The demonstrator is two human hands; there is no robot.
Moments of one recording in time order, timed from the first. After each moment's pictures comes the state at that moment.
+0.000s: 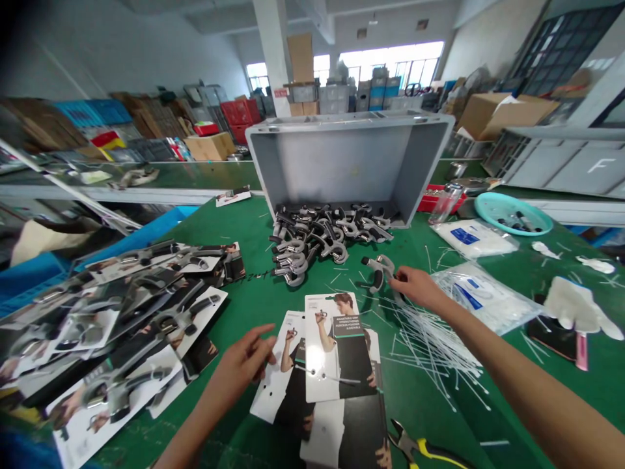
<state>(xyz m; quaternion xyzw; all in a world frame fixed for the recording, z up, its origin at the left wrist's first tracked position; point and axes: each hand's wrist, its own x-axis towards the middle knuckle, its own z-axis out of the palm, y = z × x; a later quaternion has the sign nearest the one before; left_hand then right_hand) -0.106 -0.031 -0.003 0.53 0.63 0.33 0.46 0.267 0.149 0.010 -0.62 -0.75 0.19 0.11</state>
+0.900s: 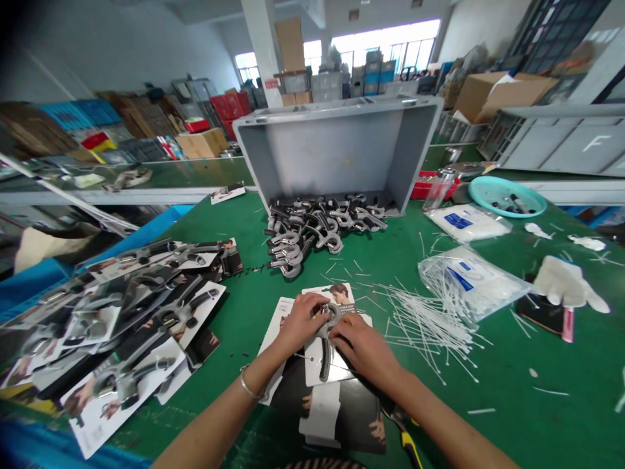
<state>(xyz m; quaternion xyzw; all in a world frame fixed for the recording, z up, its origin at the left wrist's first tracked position) -0.020 0.041 -0.030 0.74 0.53 0.31 0.28 0.169 0.005 -0.022 -0.42 -0.84 0.26 0.22</state>
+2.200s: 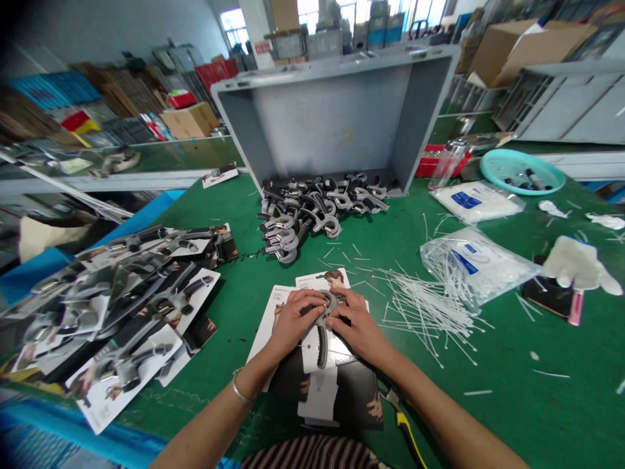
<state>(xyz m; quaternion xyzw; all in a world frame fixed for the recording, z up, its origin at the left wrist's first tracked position) -0.019 0.018 -0.039 0.70 0.51 0.39 0.31 0.170 0.014 -0.038 -0.45 -0.76 0.36 0.30</state>
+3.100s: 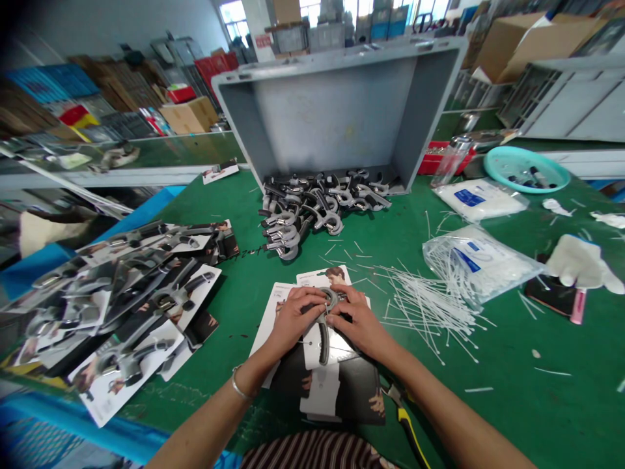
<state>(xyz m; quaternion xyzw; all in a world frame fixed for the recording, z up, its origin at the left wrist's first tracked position) -0.023 0.015 -0.033 0.71 0.52 0.37 0.31 0.172 0.016 -0.034 -0.43 -0.77 0.37 0.28</state>
